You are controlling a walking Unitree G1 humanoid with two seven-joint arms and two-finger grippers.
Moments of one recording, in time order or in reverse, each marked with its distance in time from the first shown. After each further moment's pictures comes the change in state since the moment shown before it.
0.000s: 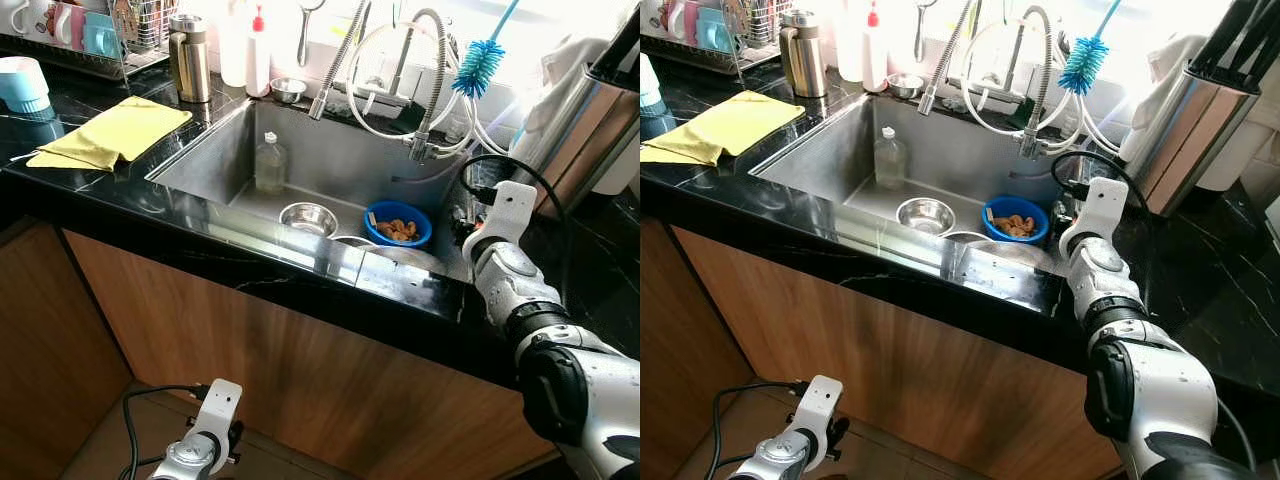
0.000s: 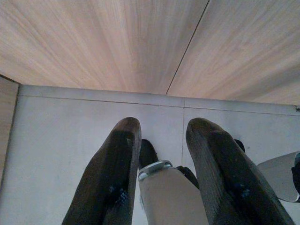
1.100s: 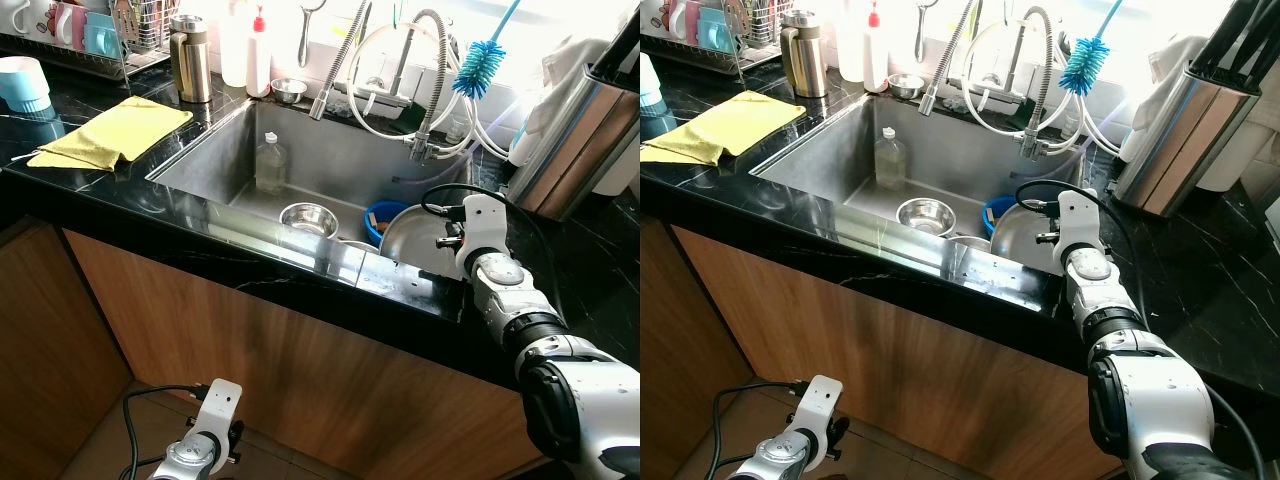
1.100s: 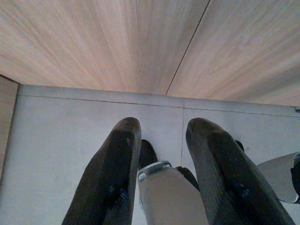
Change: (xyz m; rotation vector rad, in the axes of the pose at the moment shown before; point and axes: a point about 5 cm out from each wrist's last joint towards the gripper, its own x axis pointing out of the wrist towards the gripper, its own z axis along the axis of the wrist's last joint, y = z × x) left arm 0.000 0.000 0.000 -0.007 -0.001 0.002; right arm -0.002 -0.001 -0.014 -0.380 0.022 0.001
